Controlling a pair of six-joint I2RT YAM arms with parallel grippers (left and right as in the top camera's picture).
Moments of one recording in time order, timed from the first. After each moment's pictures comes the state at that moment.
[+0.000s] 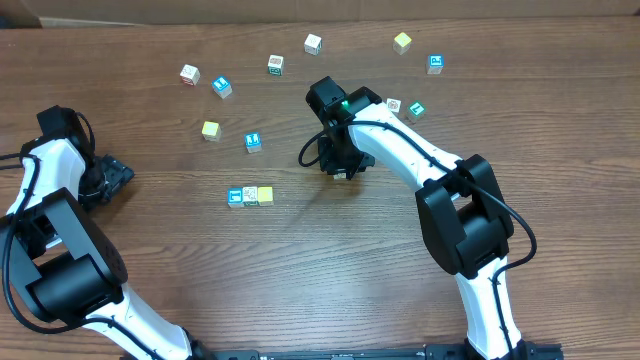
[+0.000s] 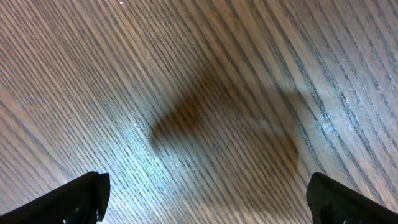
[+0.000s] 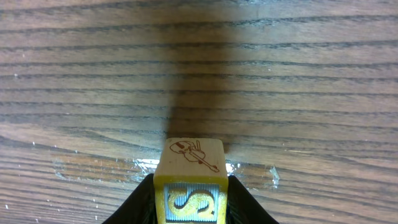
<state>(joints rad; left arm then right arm) 0.49 1.99 1.37 -0.83 -0.25 -0.50 0.57 2.25 1.80 -1.05 0.01 0.47</state>
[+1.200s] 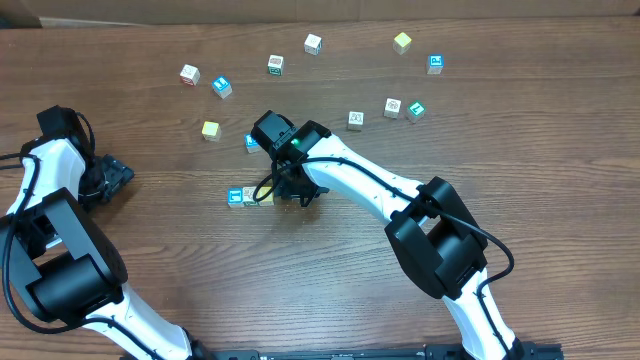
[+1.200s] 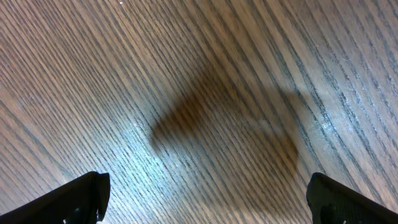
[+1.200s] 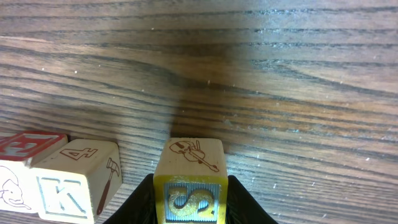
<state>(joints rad) 0.49 1.99 1.37 -0.83 -0.25 -0.50 0.79 2.25 1.80 -0.96 0.00 0.70</state>
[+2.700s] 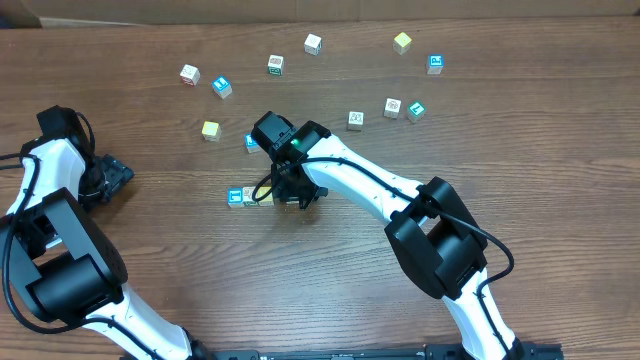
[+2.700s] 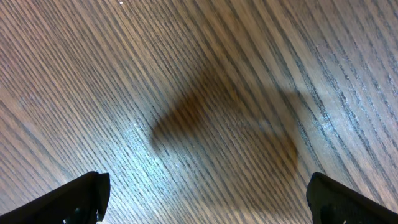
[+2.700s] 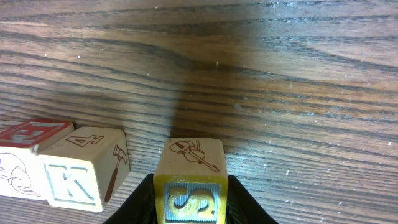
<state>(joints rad) 0.49 1.99 1.37 -0.83 -0.25 -0.50 0.79 2.25 1.80 -0.98 -0.04 0.73</state>
